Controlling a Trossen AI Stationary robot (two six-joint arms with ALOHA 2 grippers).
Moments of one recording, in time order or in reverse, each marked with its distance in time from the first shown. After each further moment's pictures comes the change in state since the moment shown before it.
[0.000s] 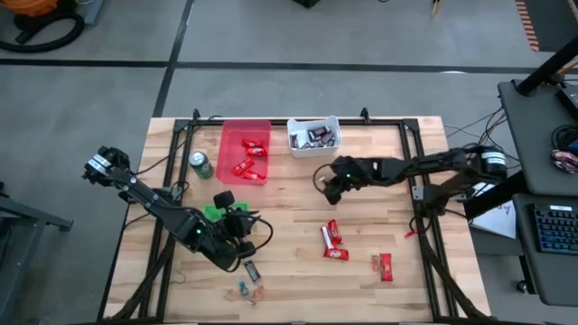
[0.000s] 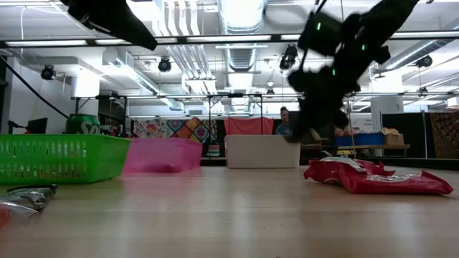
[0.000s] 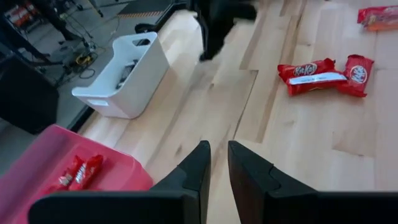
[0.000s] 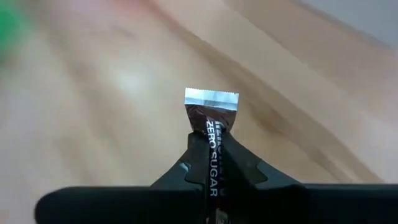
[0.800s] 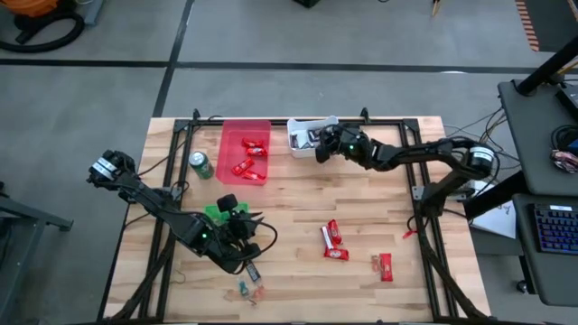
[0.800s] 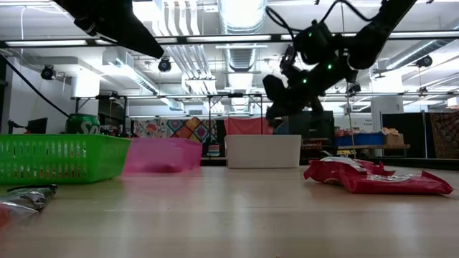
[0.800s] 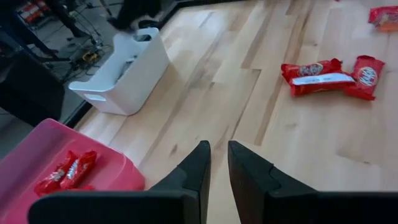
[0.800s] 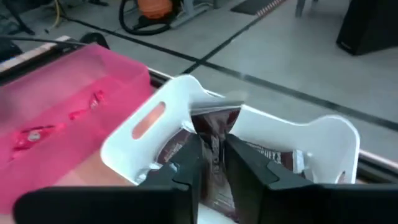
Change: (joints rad) left arm 0.001 0.070 -0.008 0.059 -0.032 -0.044; right arm -0.236 0.078 0.003 0.600 0.279 -0.278
